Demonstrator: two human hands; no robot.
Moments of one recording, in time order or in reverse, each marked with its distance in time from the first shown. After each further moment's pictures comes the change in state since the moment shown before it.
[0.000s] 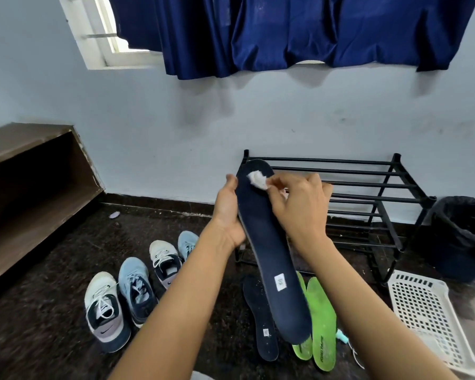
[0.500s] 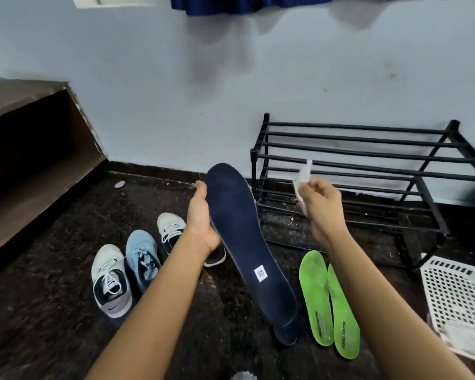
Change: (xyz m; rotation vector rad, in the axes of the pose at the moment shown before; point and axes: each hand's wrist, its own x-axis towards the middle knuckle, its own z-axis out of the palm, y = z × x) left_hand 0.049 -0.019 -0.143 -0.184 0.245 0.010; right_hand -0.033 0.057 0.111 0.897 -0.258 0.819
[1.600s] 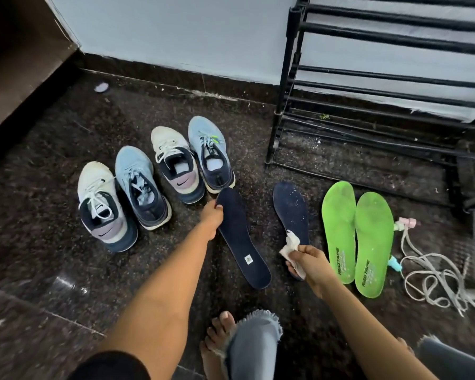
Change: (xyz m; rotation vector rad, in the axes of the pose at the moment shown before) left_hand 0.167 -0.185 -0.263 1.031 0.431 -0.202; right_hand -0.094 0.292 -0.033 -0.143 -0.120 0.855
